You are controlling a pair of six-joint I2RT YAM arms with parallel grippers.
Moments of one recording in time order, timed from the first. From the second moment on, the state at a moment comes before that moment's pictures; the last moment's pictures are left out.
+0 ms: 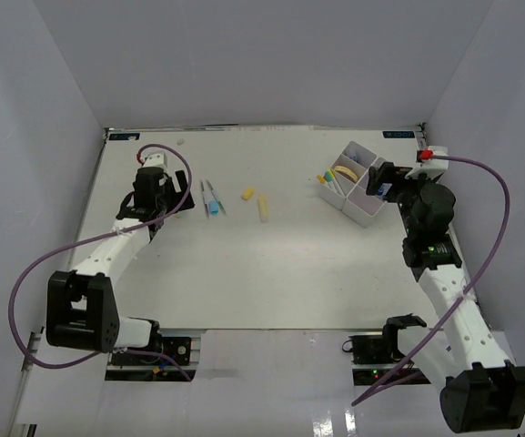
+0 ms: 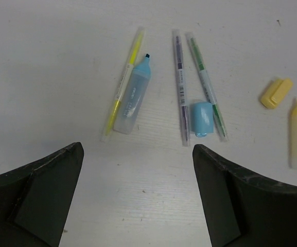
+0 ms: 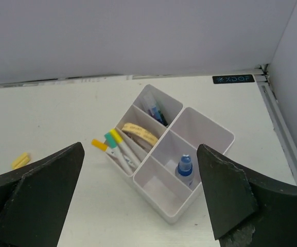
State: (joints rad) left arm -0.15 1.32 0.85 -0.12 -0.12 -0.27; right arm 0.12 0.90 0.73 0.15 0.05 0.12
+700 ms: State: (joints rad) left arm -0.01 1.71 1.03 -0.16 -0.04 -0.22; right arm 0.12 0.73 0.43 0.18 -0.15 0.18
